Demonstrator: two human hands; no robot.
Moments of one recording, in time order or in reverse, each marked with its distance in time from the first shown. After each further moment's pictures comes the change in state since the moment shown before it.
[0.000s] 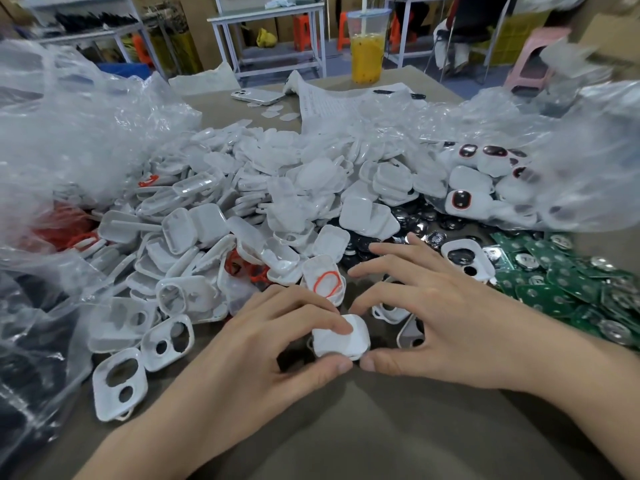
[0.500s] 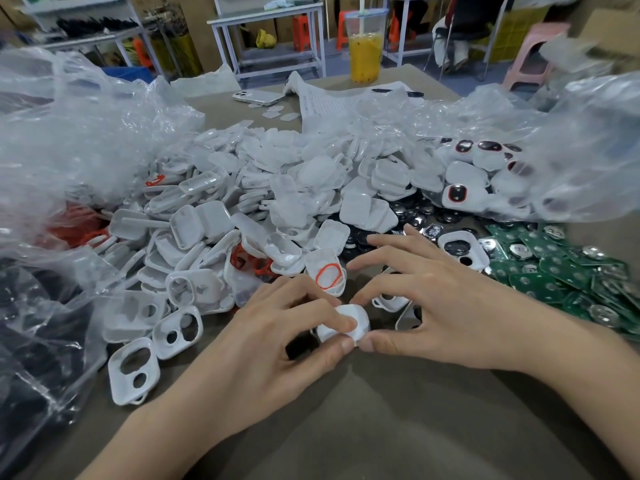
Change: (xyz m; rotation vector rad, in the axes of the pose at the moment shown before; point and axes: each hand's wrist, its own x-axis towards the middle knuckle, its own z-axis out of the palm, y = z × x) left_hand 0.001 0.006 0.000 0.006 -0.023 0.014; right_hand -0.001 0.000 0.001 0.027 0.037 -0.023
